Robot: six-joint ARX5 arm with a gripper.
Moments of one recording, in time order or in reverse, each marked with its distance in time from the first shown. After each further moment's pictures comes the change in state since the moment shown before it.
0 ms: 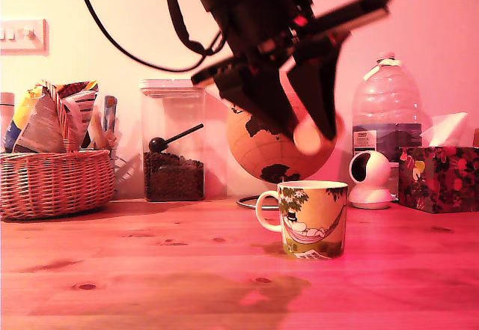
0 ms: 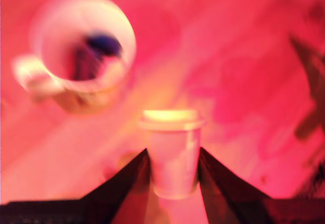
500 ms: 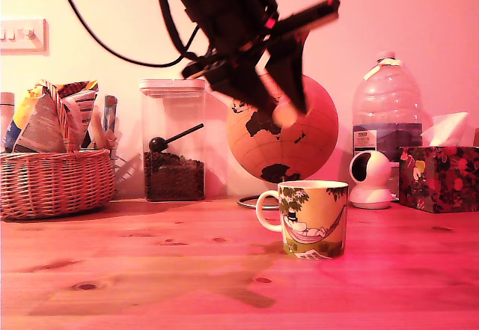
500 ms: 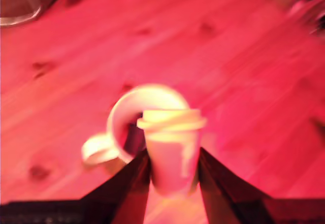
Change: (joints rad) arm 0.121 0.000 0.000 0.172 0.074 0.057
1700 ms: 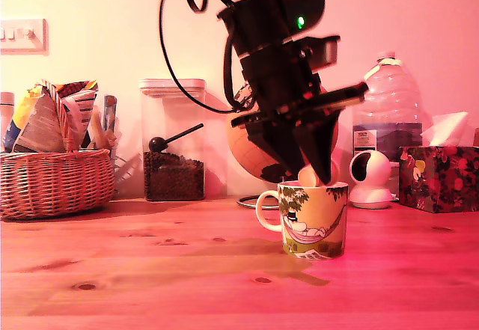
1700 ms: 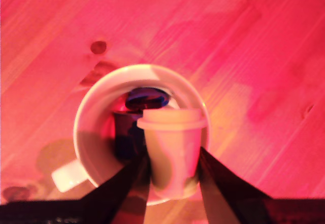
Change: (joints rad) arm 0.028 0.440 0.537 -0.485 0.083 0.227
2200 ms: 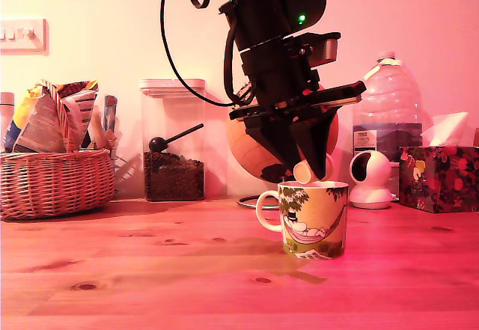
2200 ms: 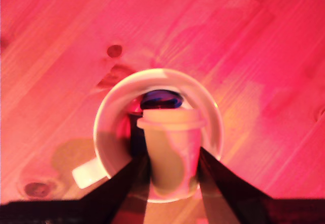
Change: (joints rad) arm 0.000 0.000 0.013 -0.010 -0.049 0.009
